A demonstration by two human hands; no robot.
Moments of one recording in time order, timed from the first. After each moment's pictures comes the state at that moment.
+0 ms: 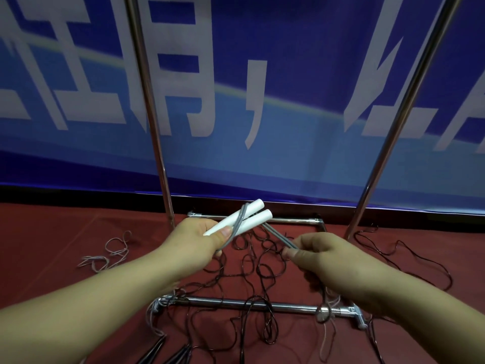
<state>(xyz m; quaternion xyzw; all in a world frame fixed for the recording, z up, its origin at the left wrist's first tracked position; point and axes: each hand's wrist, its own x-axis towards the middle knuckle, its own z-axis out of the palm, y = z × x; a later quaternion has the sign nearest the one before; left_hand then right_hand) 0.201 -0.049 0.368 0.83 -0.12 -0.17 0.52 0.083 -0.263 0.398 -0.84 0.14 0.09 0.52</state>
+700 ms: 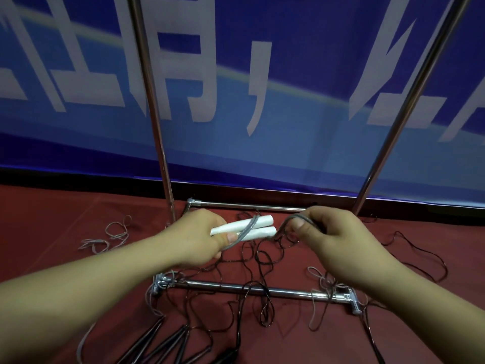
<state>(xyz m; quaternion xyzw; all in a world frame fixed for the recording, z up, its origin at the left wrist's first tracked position) 0.204 -0.048 0.371 0.92 -0.25 -0.17 0.27 0.079 -0.266 0.397 -0.92 0.06 -0.10 0.39</state>
